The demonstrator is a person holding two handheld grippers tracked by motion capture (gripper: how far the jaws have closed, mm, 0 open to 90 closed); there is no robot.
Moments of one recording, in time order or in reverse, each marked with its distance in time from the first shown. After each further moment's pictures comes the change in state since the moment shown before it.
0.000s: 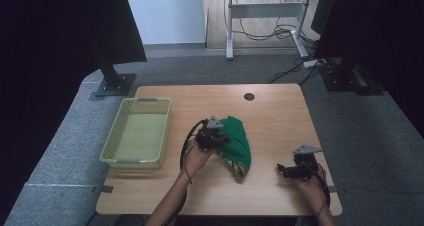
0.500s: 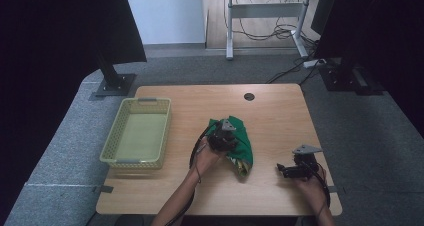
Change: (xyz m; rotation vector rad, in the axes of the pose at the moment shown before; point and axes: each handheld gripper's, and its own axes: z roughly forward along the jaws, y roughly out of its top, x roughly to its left) left arm -0.017 0.011 0.035 0.054 -0.027 0.053; right arm 0.000 0.000 0.000 0.000 0.000 -0.001
